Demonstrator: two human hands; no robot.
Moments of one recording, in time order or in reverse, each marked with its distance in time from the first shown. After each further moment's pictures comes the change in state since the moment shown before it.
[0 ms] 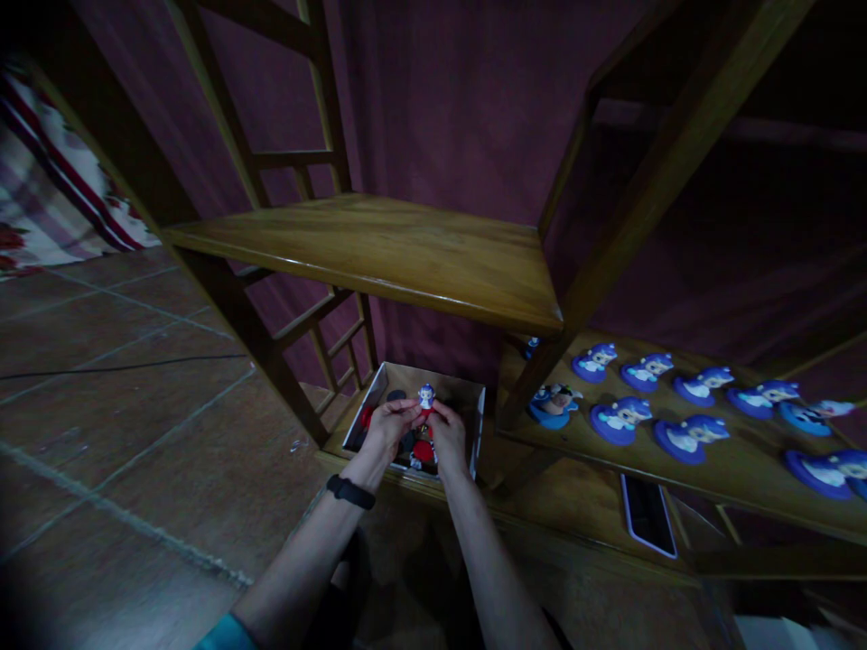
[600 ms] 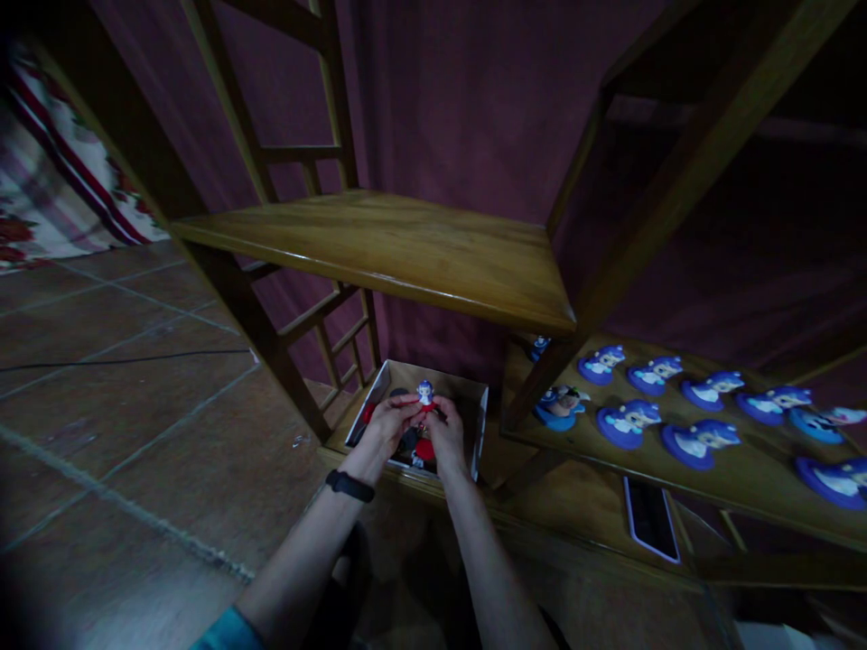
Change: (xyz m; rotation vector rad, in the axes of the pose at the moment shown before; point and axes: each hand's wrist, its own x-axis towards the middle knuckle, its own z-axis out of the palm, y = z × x) left_hand 0.002 0.008 -0.004 -0.033 -0.055 -0.059; right_hand 0.000 0.003 0.006 -0.003 -0.067 -0.057
